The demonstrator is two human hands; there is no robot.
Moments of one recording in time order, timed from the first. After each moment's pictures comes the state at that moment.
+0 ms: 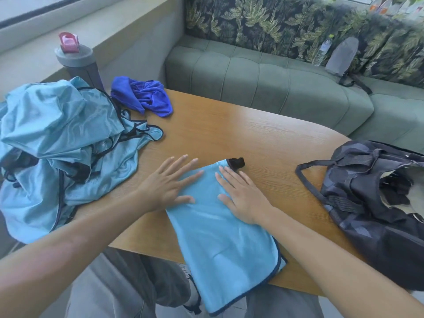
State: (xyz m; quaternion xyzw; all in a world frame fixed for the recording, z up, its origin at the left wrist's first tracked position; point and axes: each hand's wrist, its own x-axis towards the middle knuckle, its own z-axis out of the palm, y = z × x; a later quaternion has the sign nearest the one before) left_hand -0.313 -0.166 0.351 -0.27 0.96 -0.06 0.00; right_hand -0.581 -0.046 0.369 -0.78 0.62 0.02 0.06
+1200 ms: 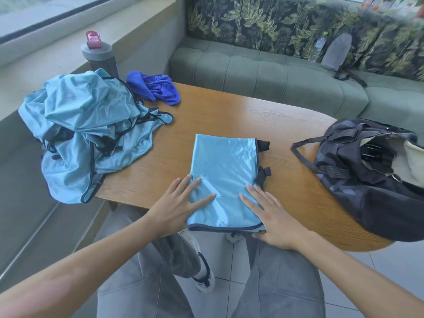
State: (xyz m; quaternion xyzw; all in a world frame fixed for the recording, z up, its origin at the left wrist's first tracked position) left_hand -0.275 -0.013 0.370 -0.25 0.97 -0.04 0.05; right_hand -0.584 0.117 0.378 -0.79 0.61 0.06 0.11
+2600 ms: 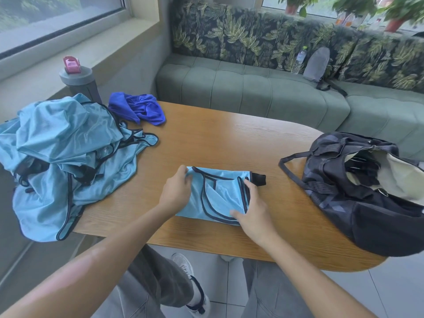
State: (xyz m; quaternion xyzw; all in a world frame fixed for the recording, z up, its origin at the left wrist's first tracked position) left_hand -0.361 -0.089 0.397 -0.56 0.71 0.37 -0.22; right_hand -0.548 0.060 0.403 -0.47 0.78 -0.32 0.25
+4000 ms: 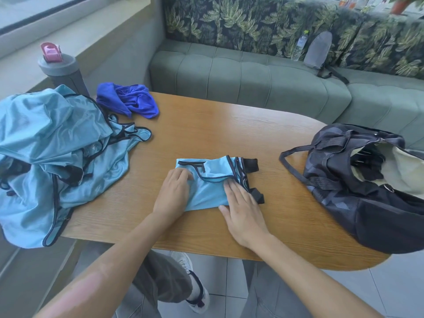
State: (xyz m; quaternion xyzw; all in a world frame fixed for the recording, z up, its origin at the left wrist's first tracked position) left_hand -0.359 -0.096 0.348 -0.42 0.86 0.15 -0.25; right_hand -0.541 0.045 0.378 -0.65 0.75 -0.07 0.08
